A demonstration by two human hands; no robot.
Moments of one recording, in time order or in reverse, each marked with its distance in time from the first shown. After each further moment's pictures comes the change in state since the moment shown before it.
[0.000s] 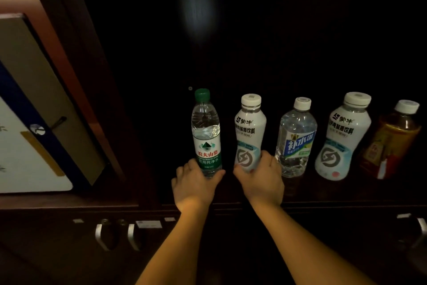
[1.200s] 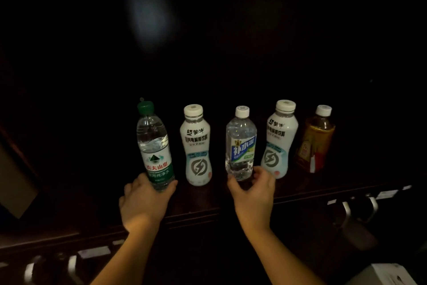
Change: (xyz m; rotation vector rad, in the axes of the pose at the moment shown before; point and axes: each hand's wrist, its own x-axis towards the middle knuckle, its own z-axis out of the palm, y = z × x) left_hand 0.000 -0.002 0.003 0.002 0.042 0.001; right_hand -0.013 0.055 -0.063 0.305 0.274 0.062
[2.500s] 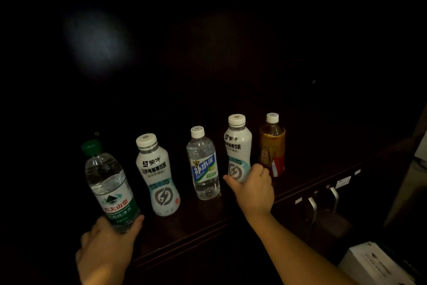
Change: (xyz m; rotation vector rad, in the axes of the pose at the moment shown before) left_hand 0.002 0.010 -0.004 0.021 -0.035 -0.089; right_hand 0.081 0.032 -0.036 -0.467 0.080 0.072
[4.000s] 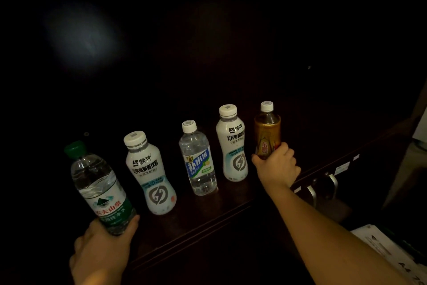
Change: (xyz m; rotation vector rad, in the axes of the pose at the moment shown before) left_hand 0.001 0.004 -0.004 0.000 -0.045 -0.051; right_hand 0.058 0.040 -0.012 -0.097 0.093 0.214
